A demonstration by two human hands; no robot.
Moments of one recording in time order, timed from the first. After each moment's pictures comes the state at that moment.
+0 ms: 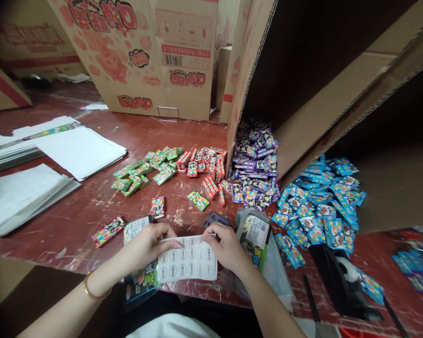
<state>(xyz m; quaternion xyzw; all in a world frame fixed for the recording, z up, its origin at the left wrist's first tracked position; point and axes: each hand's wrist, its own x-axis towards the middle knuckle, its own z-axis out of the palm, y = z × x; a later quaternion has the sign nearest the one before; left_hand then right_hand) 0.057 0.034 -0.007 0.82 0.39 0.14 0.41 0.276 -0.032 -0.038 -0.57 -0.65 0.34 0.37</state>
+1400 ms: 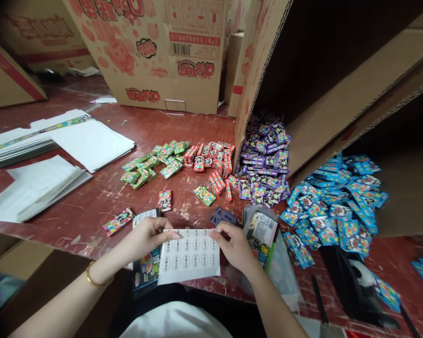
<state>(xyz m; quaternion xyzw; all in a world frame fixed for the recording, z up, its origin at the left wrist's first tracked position) 0.037 0.036 -0.020 0.73 0.43 0.15 0.51 0.280 -0.039 -0.059 -0.57 -0.61 0.39 0.40</state>
